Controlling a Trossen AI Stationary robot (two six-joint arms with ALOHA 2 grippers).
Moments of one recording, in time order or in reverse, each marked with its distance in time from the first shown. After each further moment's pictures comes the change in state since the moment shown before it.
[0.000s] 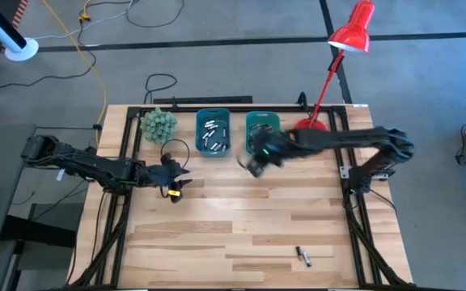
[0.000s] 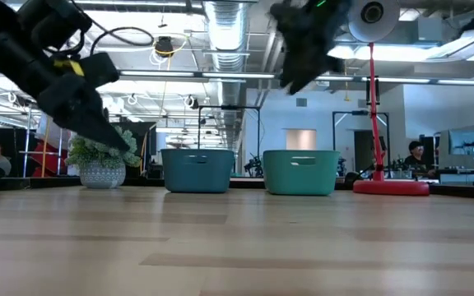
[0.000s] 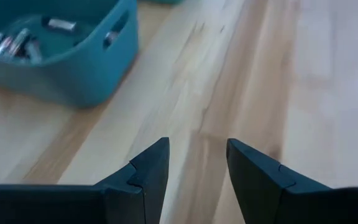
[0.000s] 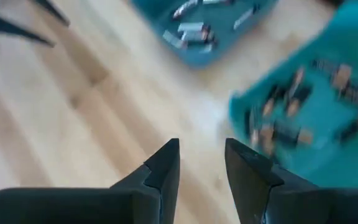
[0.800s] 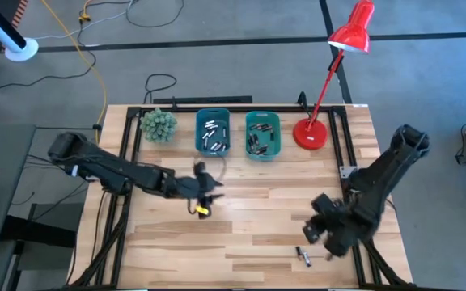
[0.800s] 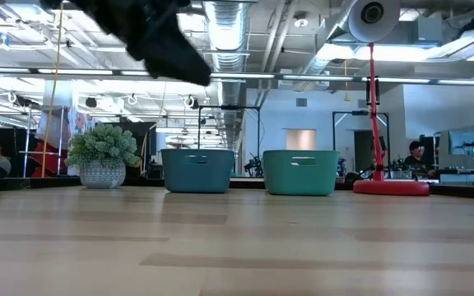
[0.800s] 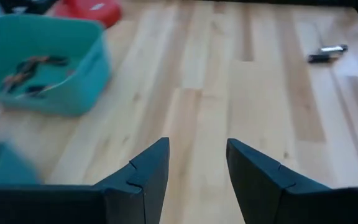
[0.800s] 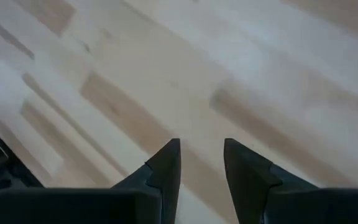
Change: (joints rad) left arm -0.149 0.444 0.539 -0.006 0.003 0.066; right arm 0.950 -0.237 -0.384 -0.226 0.194 1.218
